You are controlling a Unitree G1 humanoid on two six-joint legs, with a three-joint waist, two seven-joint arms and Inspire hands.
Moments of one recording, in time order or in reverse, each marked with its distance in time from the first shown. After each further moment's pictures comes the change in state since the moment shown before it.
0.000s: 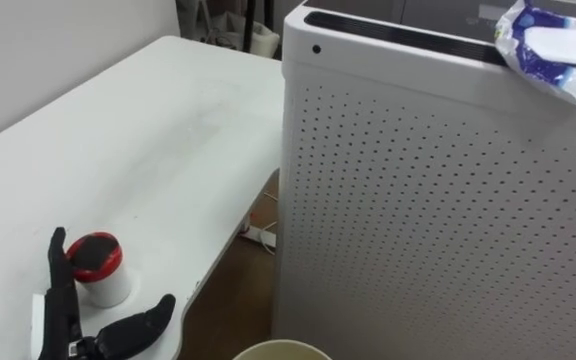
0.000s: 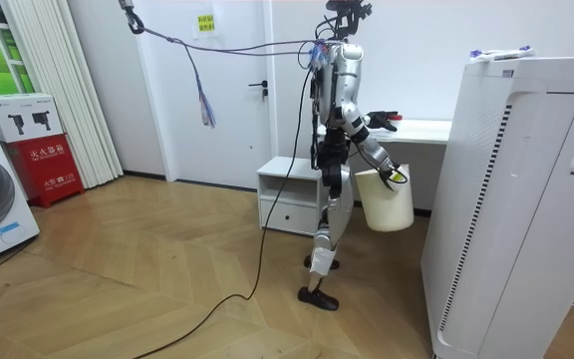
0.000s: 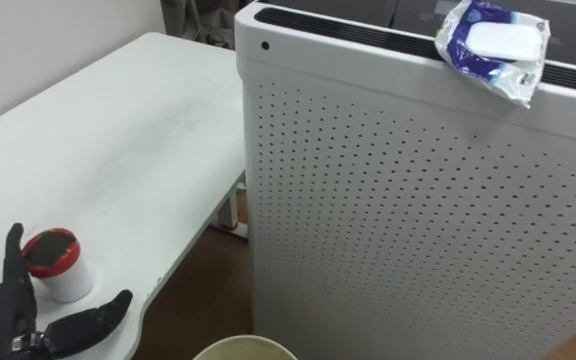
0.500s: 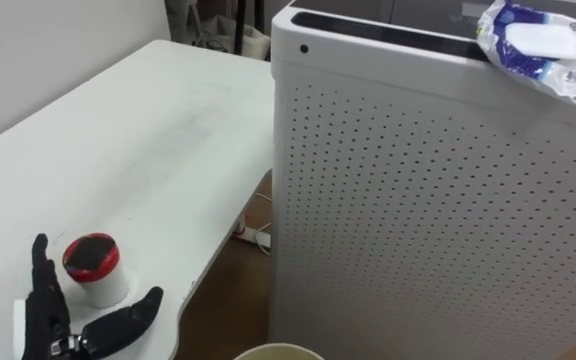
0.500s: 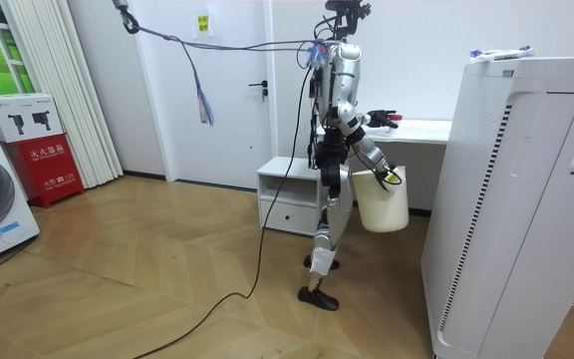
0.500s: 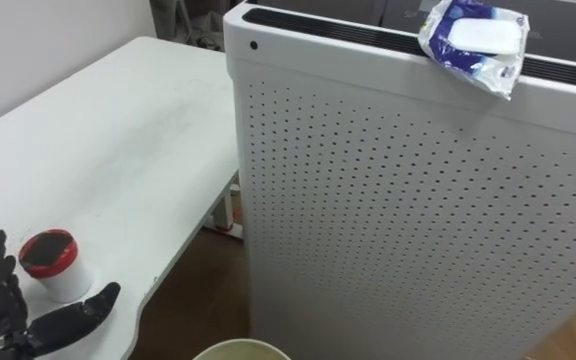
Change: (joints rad) left arm -0.022 -0.002 0.036 -0.003 -0.084 0.000 0.019; right arm 0.025 0.006 -0.001 0.000 -0.003 0.000 0.008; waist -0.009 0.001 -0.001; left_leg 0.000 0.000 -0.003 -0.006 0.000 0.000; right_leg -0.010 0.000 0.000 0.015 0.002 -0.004
